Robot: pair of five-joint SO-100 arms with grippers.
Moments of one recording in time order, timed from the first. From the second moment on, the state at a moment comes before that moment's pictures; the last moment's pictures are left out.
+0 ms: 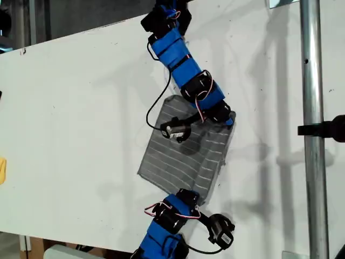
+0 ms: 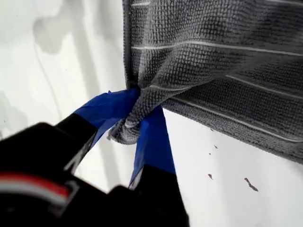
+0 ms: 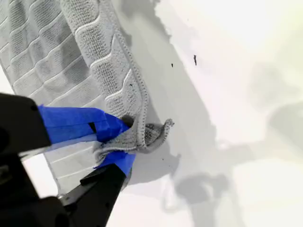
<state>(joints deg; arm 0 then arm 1) 22.5 89.7 84.6 94.1 -99.8 -30.1 59.6 59.0 61.8 78.0</state>
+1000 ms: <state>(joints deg) -26.9 69.4 61.4 94.3 -46.5 1.0 94.3 93.3 96.0 73.6</state>
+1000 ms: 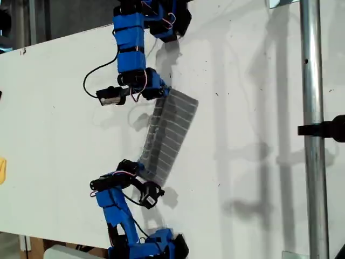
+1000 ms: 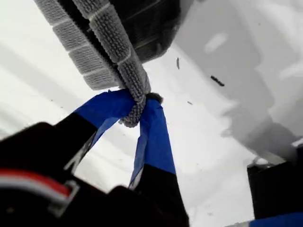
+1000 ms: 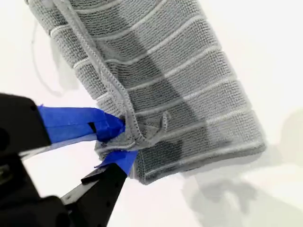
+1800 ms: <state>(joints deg) -25.5 68.2 71.4 94.8 -52.4 -3.0 109.1 124.1 61.0 73.3</state>
